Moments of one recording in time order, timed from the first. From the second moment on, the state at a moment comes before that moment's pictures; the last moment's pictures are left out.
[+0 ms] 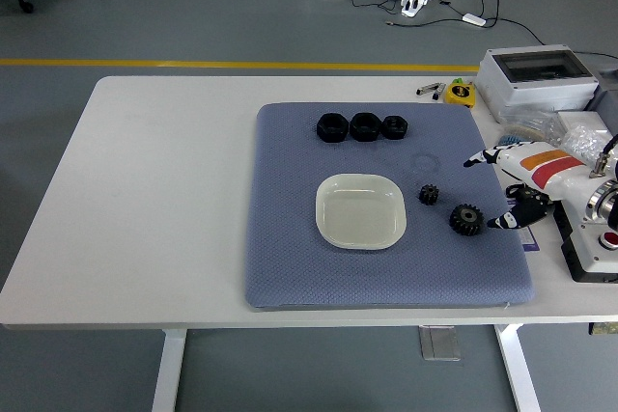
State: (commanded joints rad) left arm -0.14 0.12 -0.44 -0.23 0.80 0.18 0.14; right arm 0.55 -0.59 0.91 1.29 -2.04 0.18 0.12
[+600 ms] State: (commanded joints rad) left arm -0.14 0.12 -0.45 -0.23 0.80 0.18 0.14; right arm 0.67 -0.51 0.75 1.11 -1.94 0.20 0.14
